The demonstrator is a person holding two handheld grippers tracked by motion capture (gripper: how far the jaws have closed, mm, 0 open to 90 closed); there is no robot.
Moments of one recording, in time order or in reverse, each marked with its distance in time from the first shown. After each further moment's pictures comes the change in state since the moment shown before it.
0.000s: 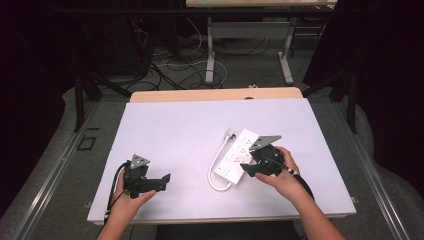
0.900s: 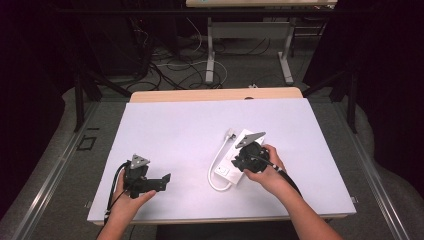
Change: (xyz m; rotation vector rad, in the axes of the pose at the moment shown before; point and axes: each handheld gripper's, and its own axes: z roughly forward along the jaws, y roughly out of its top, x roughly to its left) left arm 0.000 0.000 0.000 0.000 -0.002 0.002; right arm 0.013 0.020 0.026 0.048 0.056 0.004
